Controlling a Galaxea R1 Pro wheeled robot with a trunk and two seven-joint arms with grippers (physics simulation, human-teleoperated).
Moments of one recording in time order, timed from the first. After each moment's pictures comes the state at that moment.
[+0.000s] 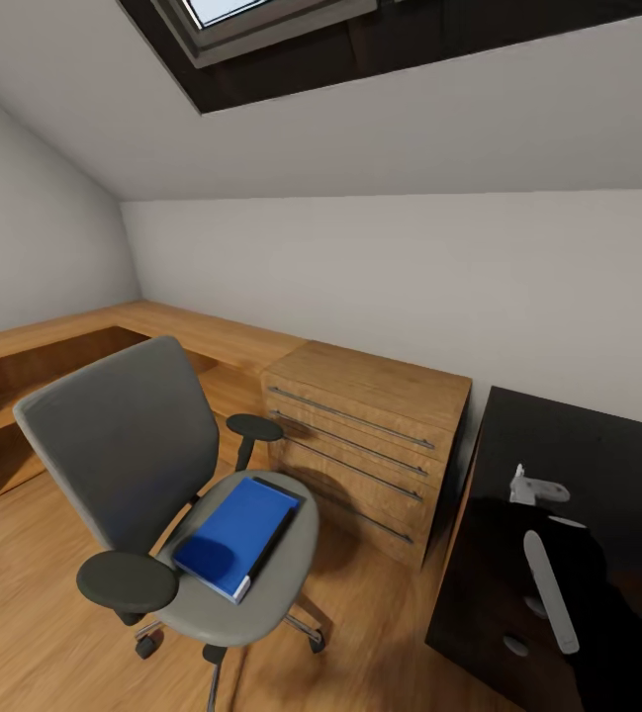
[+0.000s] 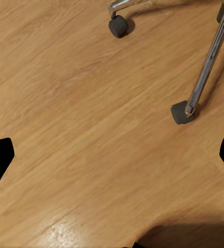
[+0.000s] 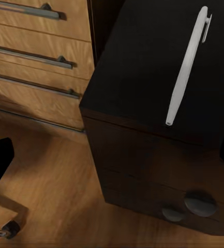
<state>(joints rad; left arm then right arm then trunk) -0.04 0.02 -0.21 -0.46 0.38 -0.32 0.44 -0.38 -0.09 -0.14 -1.50 -0.17 0.85 -0.18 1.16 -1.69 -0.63</state>
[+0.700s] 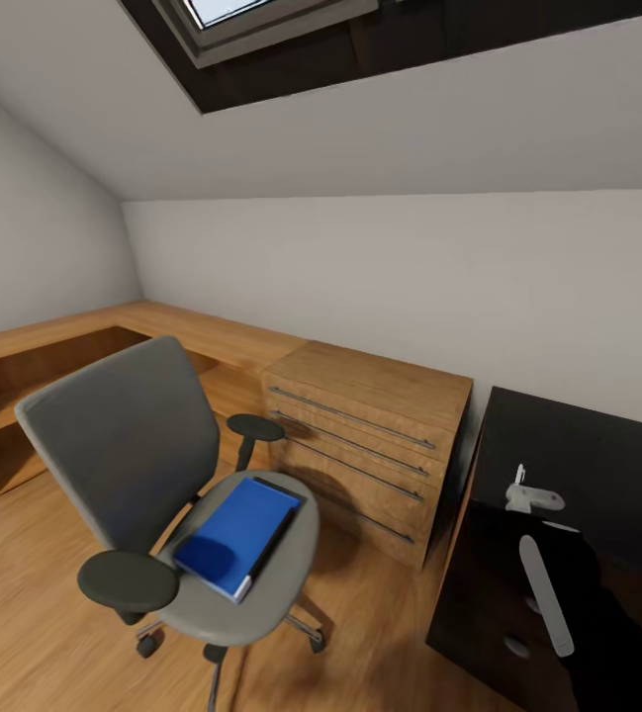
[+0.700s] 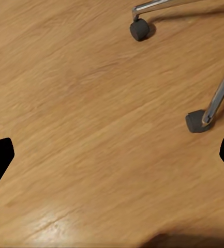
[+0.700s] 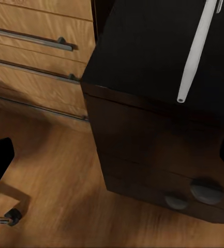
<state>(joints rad) -0.04 0.04 -0.21 -0.42 0.47 -0.40 0.44 -0.38 -0.09 -0.14 -1.45 -0.17 0.85 -0.18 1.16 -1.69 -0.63</state>
